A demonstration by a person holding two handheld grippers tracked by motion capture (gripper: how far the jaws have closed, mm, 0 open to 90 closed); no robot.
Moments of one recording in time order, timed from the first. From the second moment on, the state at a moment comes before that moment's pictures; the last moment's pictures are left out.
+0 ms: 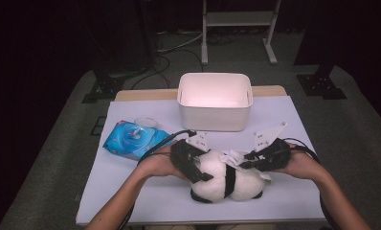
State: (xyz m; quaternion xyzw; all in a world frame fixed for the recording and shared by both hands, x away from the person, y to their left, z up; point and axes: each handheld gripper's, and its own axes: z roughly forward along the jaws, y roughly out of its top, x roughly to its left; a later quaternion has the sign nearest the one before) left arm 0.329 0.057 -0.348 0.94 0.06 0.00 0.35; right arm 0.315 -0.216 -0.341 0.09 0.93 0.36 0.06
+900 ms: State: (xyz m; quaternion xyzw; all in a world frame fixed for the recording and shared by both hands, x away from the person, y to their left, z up) left arm 0.325 0.057 -0.347 0.94 0.05 0.01 0.35; right arm 0.321 -0.275 -0.368 0.17 0.91 0.36 0.06
